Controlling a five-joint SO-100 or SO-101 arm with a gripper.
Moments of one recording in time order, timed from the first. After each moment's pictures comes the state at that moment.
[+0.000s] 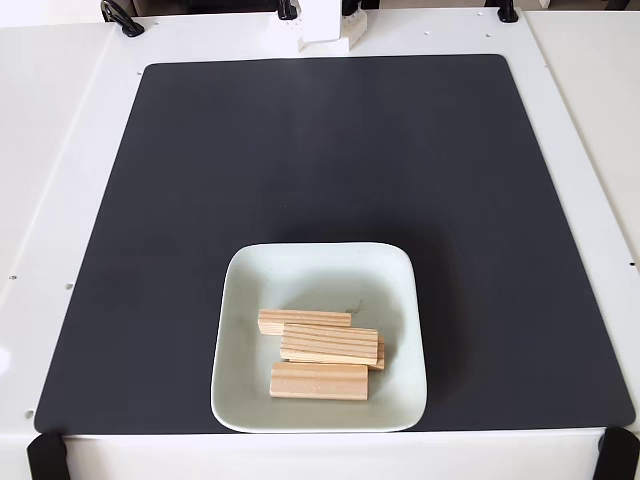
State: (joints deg) arm -15.4 166.9 163.0 -15.0 4.0
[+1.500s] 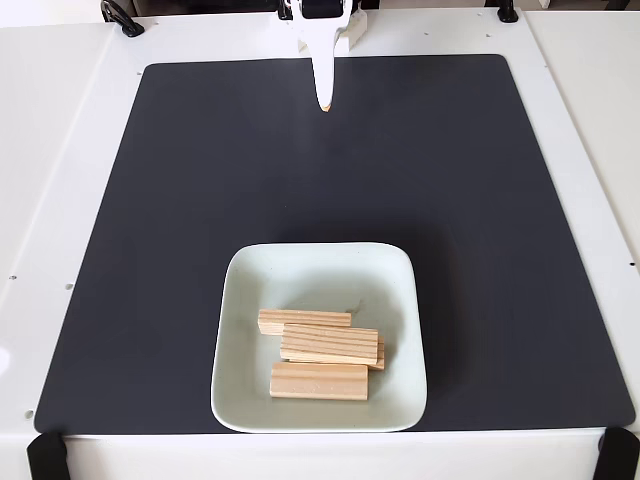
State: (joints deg) arm -11.7 193.3 180.3 49.3 4.0
